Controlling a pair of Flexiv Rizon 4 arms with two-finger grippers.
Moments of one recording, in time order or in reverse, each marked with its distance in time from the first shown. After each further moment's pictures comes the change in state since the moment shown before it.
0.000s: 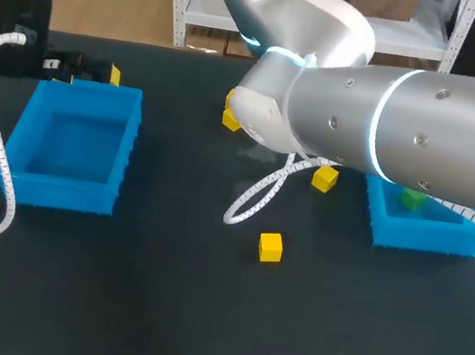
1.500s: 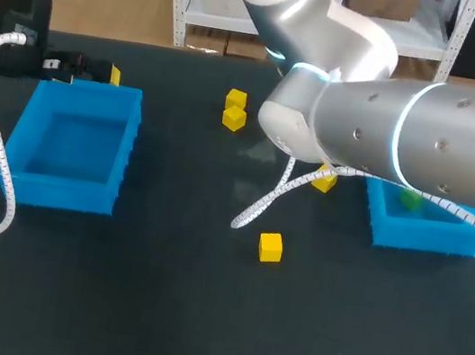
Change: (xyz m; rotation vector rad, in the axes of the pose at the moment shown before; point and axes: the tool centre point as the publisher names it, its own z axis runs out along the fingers) left arm 0.000 0.000 0.000 0.000 0.000 0.000; right arm -0.027 -0.003 0.041 0.001 -0.016 0.290
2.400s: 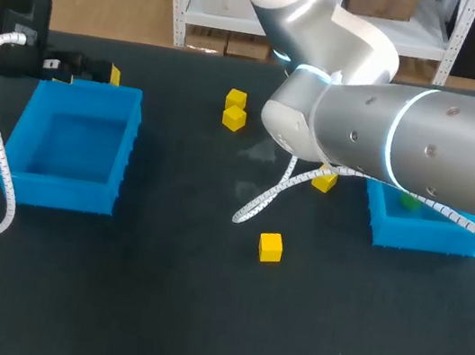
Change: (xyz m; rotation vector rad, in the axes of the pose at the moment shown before) left arm 0.000 0.000 0.000 0.000 0.000 0.000; right arm -0.010 0.003 0.023 0.027 -0.002 0.060
